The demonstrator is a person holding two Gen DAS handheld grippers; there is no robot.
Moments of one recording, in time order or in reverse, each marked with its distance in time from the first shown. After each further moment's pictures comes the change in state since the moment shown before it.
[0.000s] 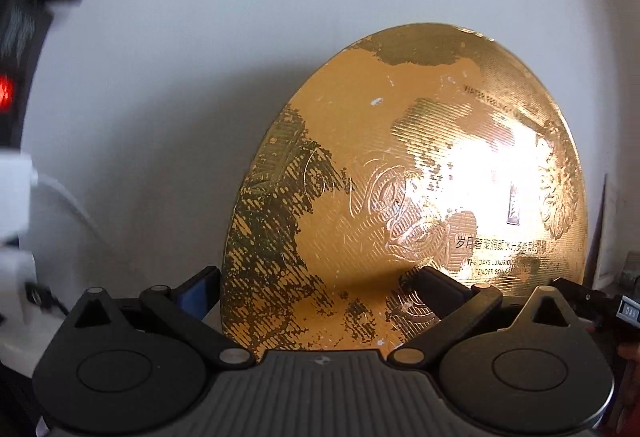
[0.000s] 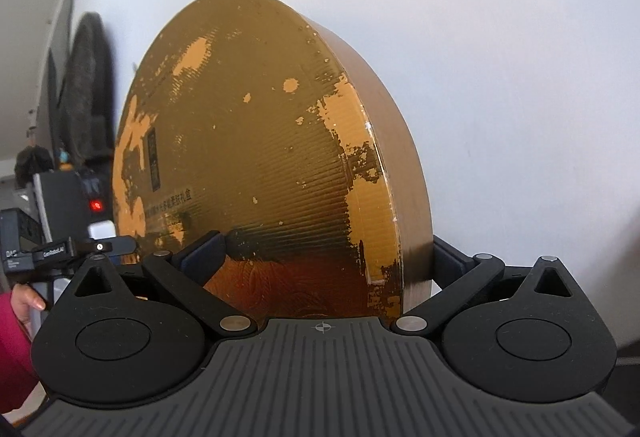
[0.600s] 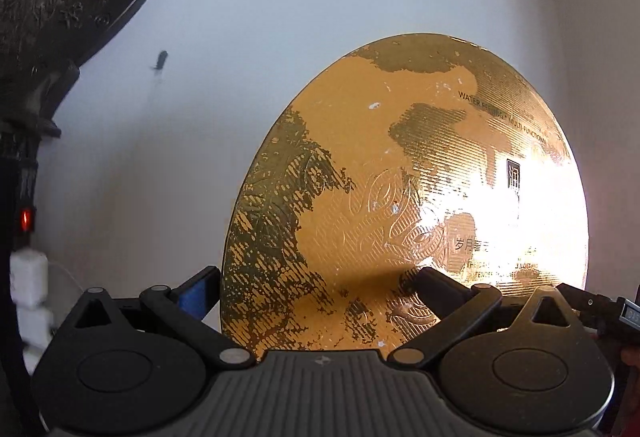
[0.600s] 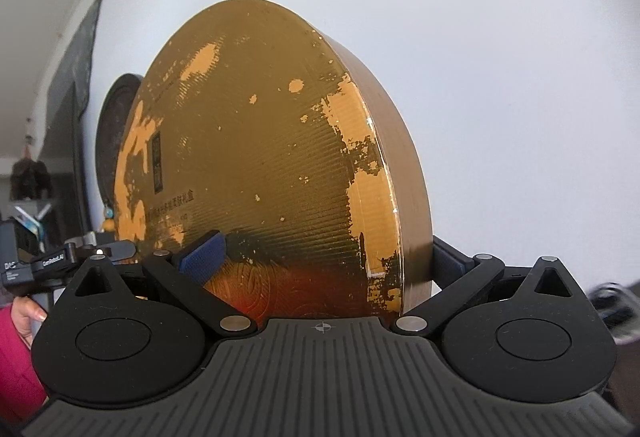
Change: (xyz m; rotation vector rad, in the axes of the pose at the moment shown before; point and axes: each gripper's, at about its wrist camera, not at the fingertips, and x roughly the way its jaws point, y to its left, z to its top) left arm -0.132 -0.071 0.047 -0.043 -0.084 -0.132; right arm -0.171 0.107 0.100 -0.082 -0.078 -0.105
